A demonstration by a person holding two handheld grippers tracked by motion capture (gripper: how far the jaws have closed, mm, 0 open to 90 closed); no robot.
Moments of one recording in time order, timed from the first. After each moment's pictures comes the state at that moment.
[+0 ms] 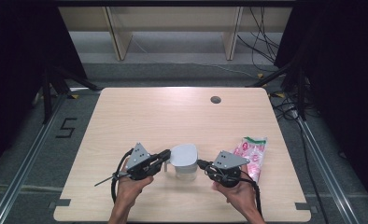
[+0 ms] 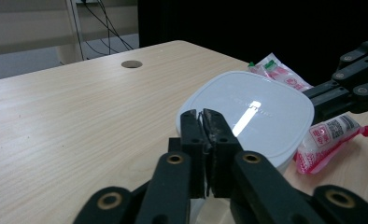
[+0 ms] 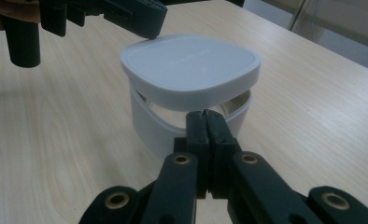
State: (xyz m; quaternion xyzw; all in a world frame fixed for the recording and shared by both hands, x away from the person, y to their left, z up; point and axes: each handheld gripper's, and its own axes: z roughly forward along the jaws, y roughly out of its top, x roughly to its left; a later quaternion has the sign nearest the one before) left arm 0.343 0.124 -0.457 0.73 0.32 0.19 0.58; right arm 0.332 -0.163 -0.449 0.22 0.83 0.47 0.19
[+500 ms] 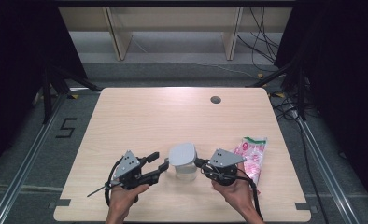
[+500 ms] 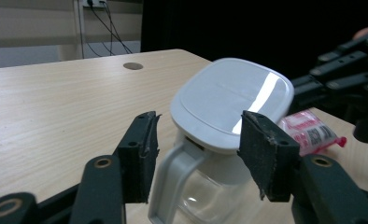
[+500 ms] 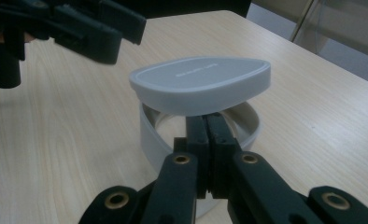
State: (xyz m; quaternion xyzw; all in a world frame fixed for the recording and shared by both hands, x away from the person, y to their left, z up) left arm 0.316 0.138 -0.462 0.70 0.34 0.17 0.60; right arm 0.334 -0.151 -0.439 0.21 0.82 0.48 0.20
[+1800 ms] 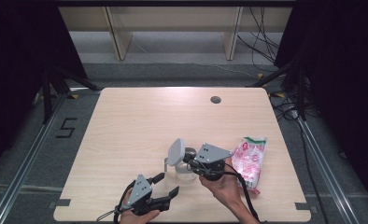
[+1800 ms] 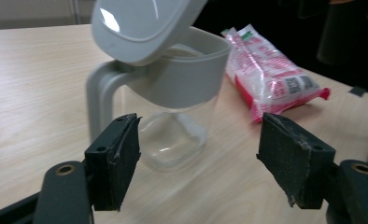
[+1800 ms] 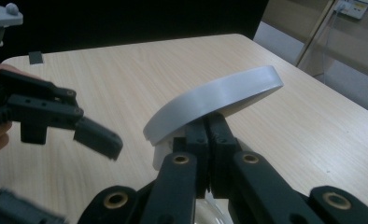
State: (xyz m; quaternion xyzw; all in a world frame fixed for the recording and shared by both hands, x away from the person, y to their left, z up) left arm 0.269 0.108 -0.500 0.72 0.33 0.16 0.59; right arm 0.339 -0.116 -0.420 0.18 0.82 0.50 0.20
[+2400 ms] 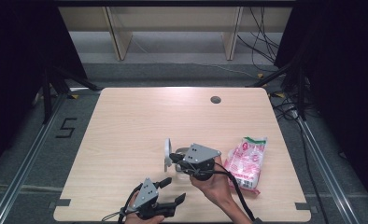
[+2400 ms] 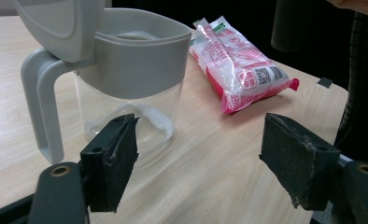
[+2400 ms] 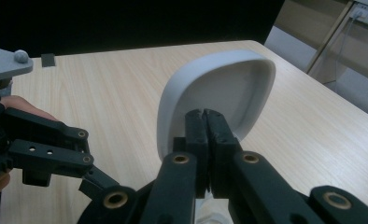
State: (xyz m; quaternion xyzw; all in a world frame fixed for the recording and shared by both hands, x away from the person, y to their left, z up) left arm 0.263 0.096 -0.505 0.73 0.33 0.14 0.59; right arm 0.339 -0.092 -0.417 0.16 0.83 0.49 0.19
